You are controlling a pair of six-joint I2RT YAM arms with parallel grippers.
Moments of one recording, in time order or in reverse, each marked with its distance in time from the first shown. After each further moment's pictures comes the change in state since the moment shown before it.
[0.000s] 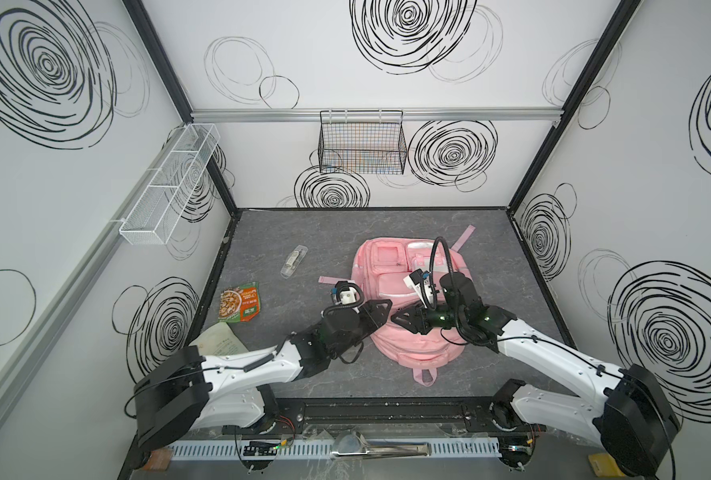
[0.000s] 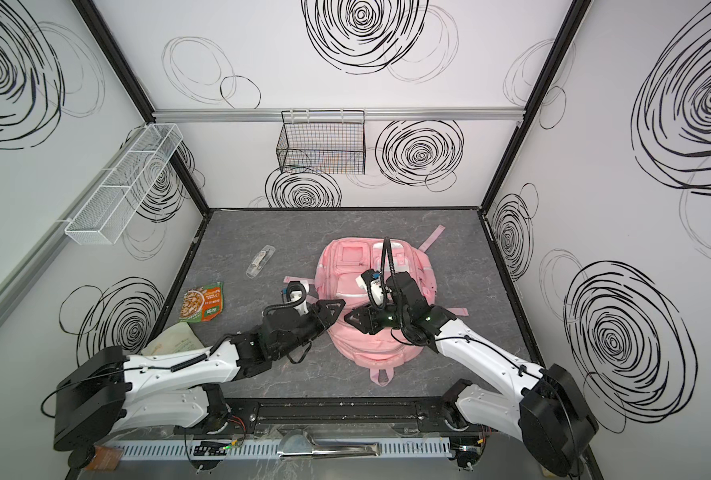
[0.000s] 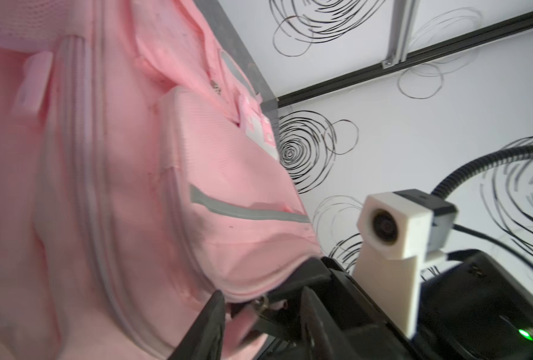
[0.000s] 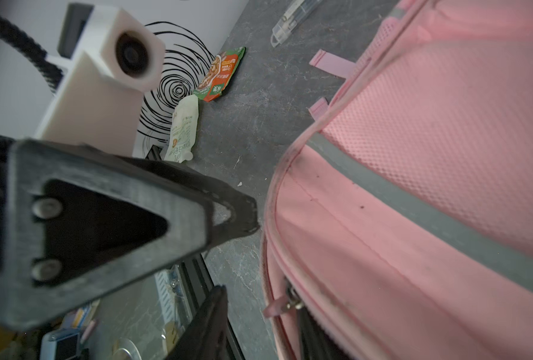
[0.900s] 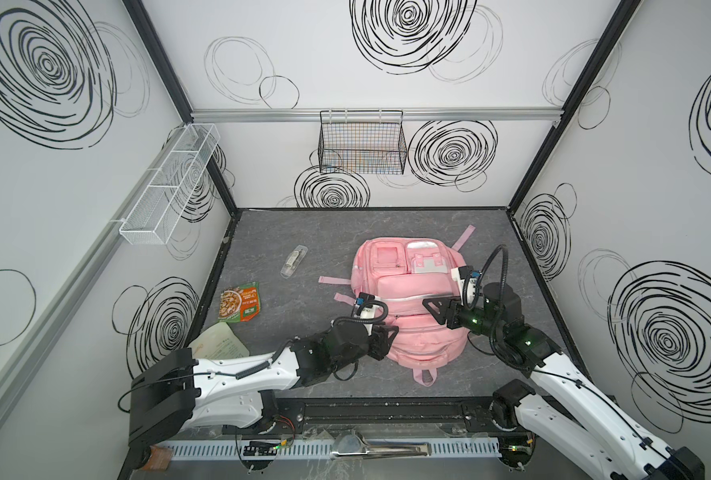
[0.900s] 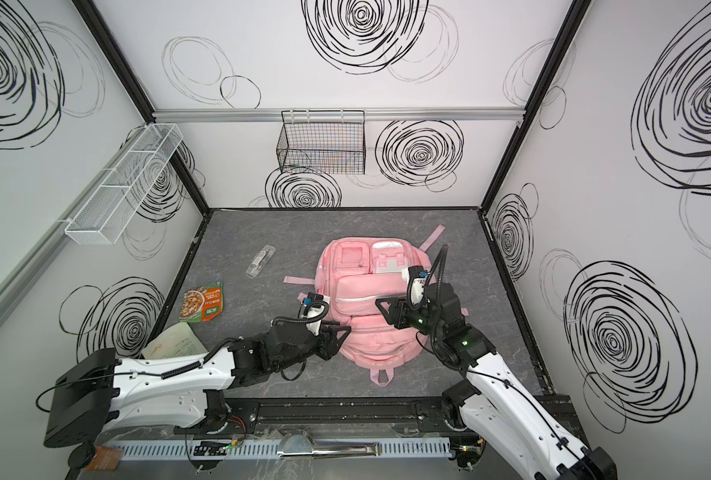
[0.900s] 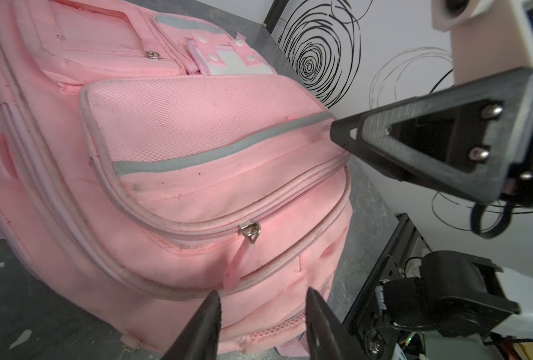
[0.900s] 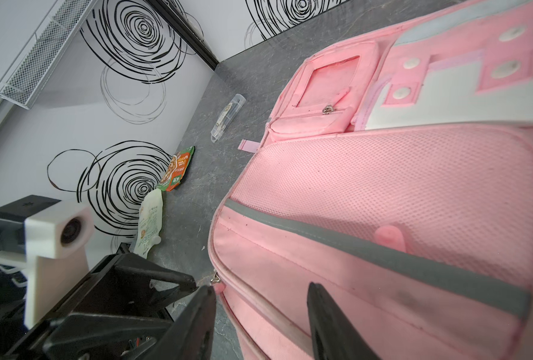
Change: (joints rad) left arm -0.113 0.050 0.024 -0.201 -0.006 0.595; right arm -0.185 -0.348 -0.111 -0.083 0.163 0.126
